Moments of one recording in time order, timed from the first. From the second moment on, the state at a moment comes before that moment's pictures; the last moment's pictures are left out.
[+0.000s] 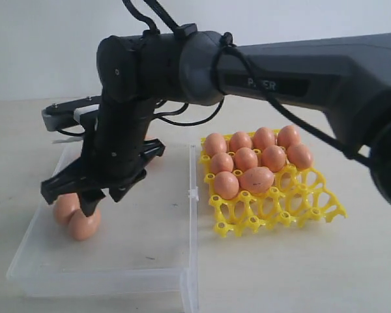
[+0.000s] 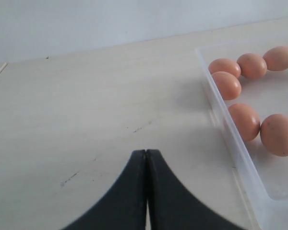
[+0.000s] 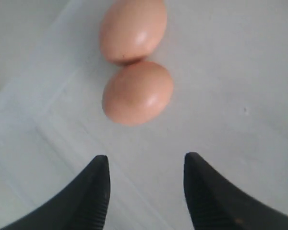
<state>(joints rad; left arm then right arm) -0.03 0.01 0.00 0.09 0.38 0.03 0.86 2.23 -1.87 0.24 1.01 0.02</state>
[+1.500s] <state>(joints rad) -0.03 0.01 0.00 0.09 0.38 0.03 0.87 2.45 -2.10 0.26 1.04 0.40</state>
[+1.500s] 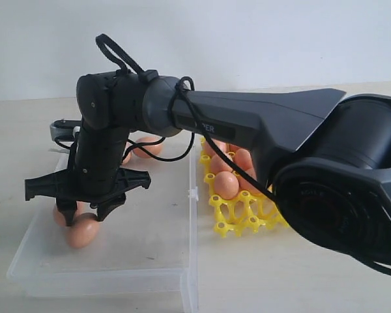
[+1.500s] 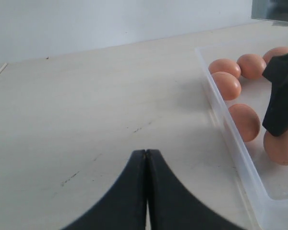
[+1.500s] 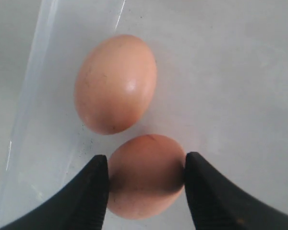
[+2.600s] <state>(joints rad) -0.03 0.01 0.00 0.09 0.38 0.03 0.88 2.48 -2.12 0.26 1.05 0.40</state>
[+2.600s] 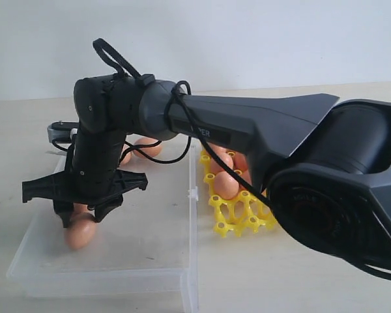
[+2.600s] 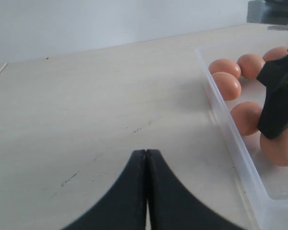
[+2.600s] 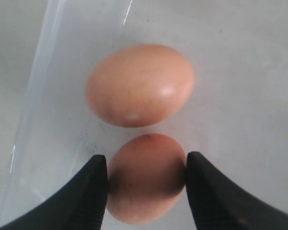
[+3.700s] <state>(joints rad) -0.03 0.01 0.00 0.09 0.38 0.03 0.89 2.49 -2.11 0.11 1.08 0.34</state>
